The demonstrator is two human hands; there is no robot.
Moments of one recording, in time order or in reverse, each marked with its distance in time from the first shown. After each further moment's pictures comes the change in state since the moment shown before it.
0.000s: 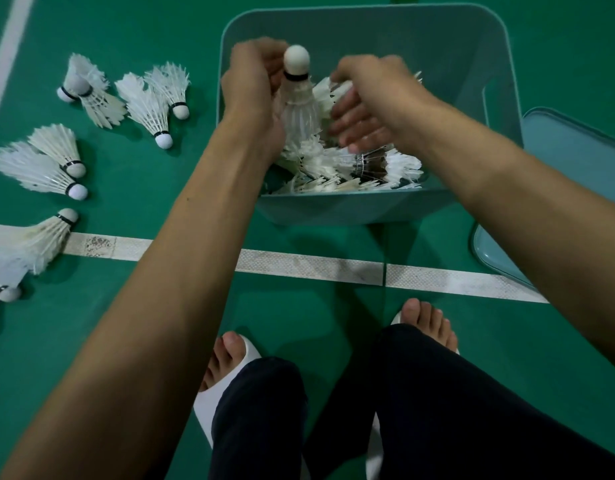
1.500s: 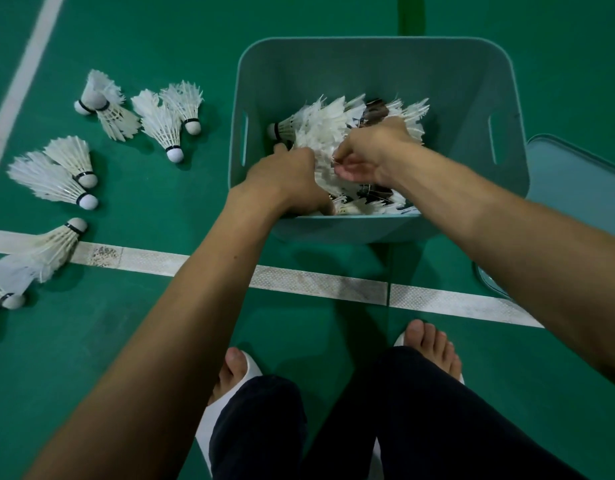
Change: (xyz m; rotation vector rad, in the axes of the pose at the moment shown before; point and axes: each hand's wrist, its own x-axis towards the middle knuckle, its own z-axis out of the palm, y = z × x) left_hand -0.015 -0.025 -0.024 1.686 -0.408 0.123; right_hand 0.038 0.023 0.022 0.117 0.153 0.238
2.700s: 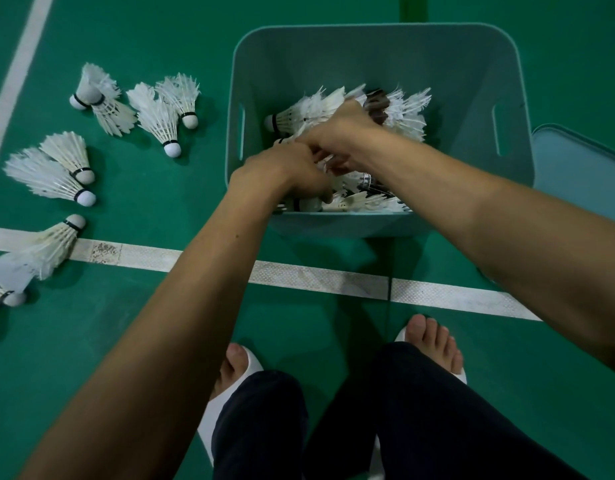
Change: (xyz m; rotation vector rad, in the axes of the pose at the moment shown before) left_hand 0.014 0.007 -0.005 -0.101 -0.129 -0.094; right_hand 0.002 -0.012 0.032 -0.309 -0.124 -0.163
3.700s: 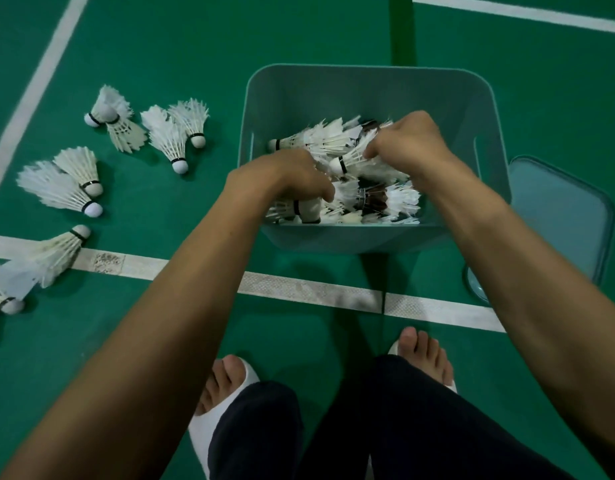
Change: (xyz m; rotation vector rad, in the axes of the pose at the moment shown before) left_hand -0.007 -0.003 -0.022 0.011 0.007 0.087; right_hand -0.035 0.016 -0.065 -0.113 0.319 -0.034
